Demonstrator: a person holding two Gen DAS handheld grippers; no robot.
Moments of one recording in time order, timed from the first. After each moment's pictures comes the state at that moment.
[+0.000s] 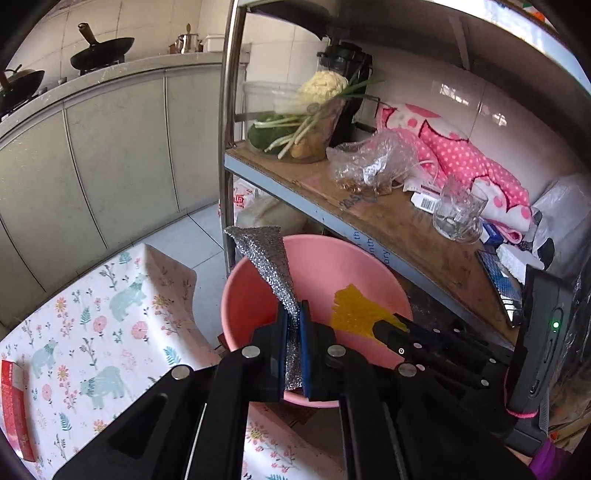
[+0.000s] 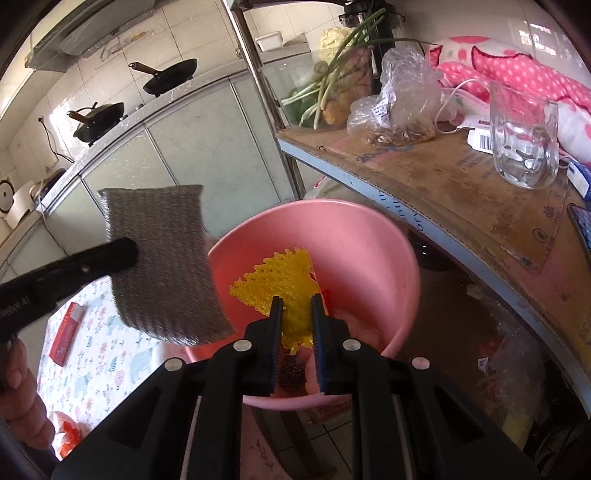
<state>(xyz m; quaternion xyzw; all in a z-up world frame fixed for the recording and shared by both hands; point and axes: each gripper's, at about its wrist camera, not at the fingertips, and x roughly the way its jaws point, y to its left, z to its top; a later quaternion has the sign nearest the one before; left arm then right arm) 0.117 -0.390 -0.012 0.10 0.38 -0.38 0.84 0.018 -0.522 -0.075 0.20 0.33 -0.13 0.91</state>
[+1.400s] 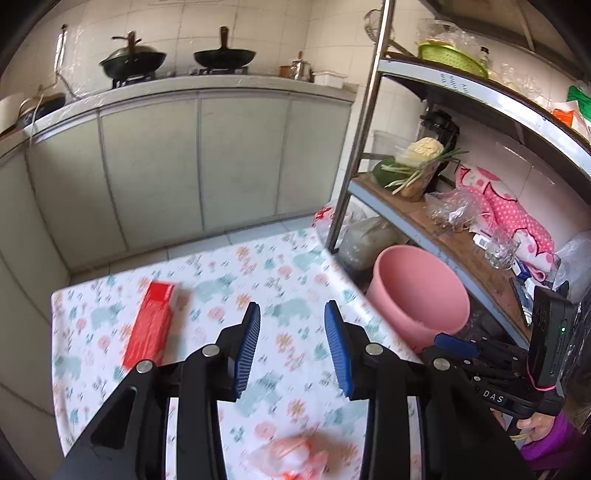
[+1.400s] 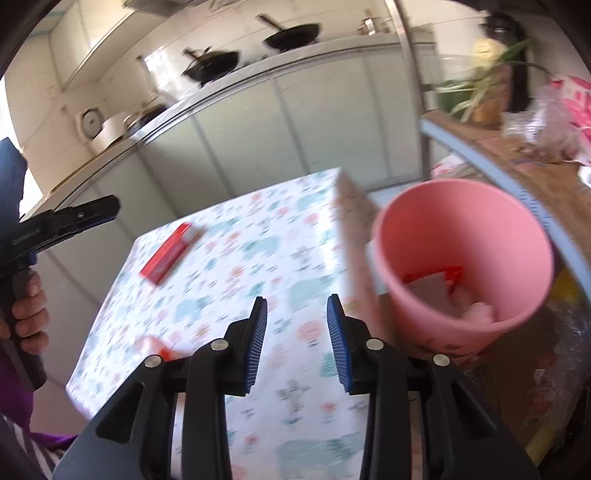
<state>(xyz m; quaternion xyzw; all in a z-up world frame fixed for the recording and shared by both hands) 0.081 -0.144 0.046 0.03 0.36 -0.24 0.90 0.001 -0.371 -0.041 0.14 0.37 0.11 0.91</state>
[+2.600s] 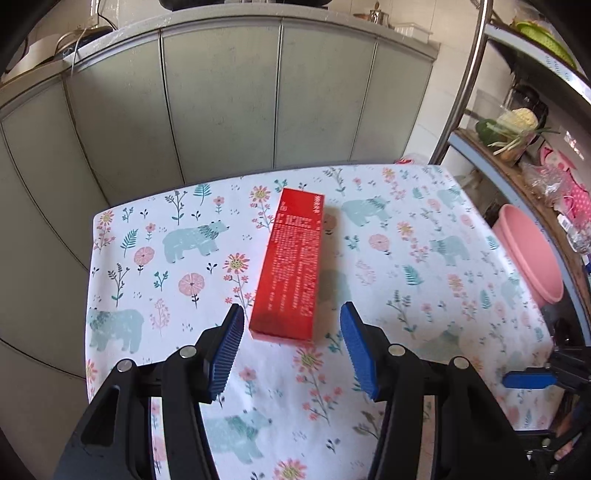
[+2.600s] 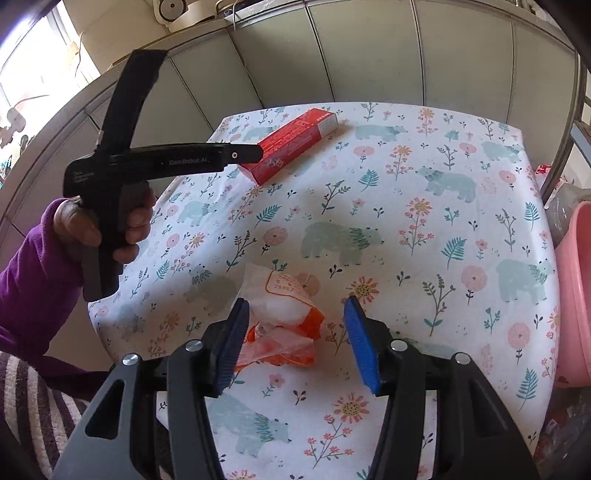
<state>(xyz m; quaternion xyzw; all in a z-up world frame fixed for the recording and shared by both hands) 0.167 -0.028 -0.063 0.04 0.45 -0.15 0.88 0.042 -0.230 -0.069 0.03 0.49 0.25 0.84</state>
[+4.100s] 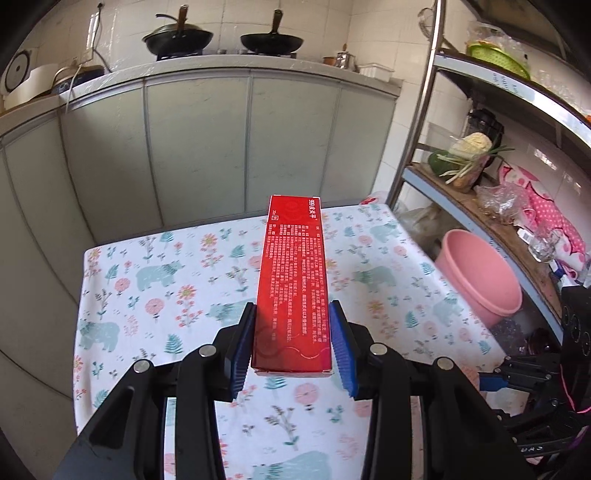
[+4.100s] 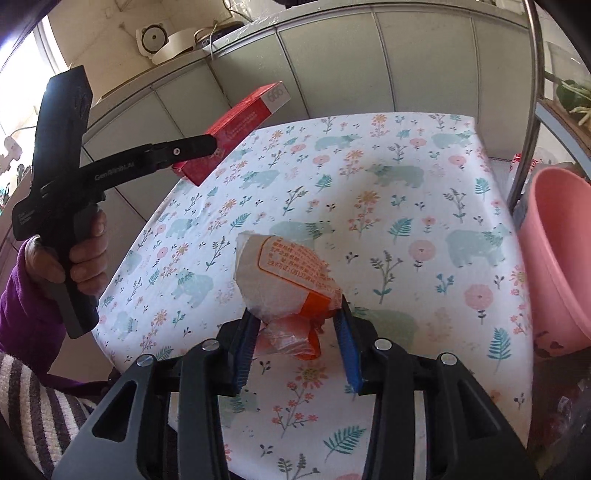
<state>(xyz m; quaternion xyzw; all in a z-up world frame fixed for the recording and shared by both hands) 0.103 -0.071 -0.011 0.02 0.36 -0.20 0.91 0.013 -0.283 -0.067 0.08 0.45 0.20 0.87</state>
